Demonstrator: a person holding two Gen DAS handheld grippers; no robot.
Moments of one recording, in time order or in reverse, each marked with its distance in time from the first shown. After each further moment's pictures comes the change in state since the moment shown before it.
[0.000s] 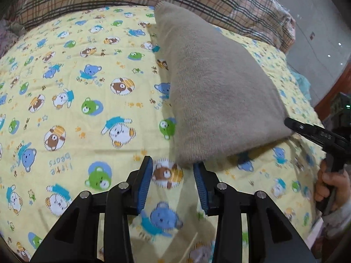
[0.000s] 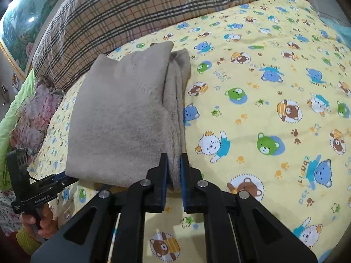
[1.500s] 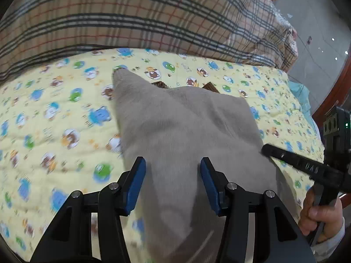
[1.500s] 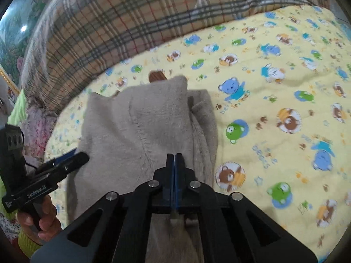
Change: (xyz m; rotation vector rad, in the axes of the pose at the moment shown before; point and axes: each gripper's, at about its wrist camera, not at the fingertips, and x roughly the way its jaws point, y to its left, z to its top) left arm 0.034 -0.028 0.150 0.074 -0.083 0.016; right arm 0.058 0.022 0.106 0.031 -0.020 0.015
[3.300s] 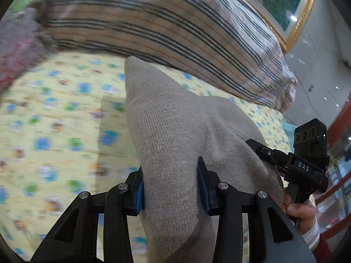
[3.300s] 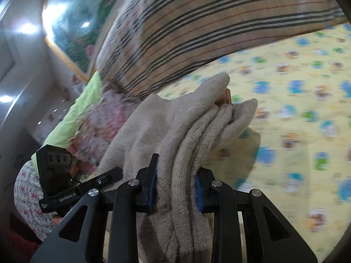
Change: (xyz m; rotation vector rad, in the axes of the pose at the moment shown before) left arm -0.148 0.113 -0.074 -0.239 -0.175 -0.022; right arm -0.003 0.140 -0.031 -0.118 0.015 0.476
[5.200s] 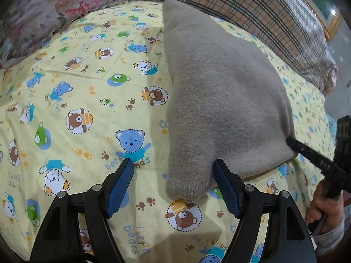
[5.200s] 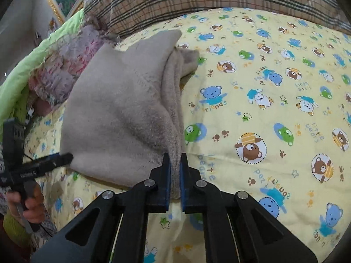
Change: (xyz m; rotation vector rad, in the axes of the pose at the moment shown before) left arm -0.039 0.101 -0.132 -0.092 0.186 0.259; right arm 0.039 0.030 -0.104 -0.184 0.204 -0.333
